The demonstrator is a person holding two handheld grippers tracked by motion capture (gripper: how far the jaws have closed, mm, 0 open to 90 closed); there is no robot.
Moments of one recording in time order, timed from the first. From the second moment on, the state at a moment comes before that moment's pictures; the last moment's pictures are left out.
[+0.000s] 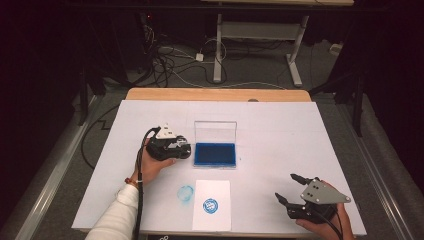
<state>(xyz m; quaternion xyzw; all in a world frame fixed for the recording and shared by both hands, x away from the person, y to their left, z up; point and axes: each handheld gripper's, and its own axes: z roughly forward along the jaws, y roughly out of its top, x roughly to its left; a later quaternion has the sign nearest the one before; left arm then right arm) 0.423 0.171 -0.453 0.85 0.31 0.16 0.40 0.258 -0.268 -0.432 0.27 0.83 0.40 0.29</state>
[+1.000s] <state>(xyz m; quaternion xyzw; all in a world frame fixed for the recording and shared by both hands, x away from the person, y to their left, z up) 0.412 0.176 -0.437 0.82 0.31 0.20 0.44 0.258 -0.268 -0.431 0.27 0.83 0.40 0.30</state>
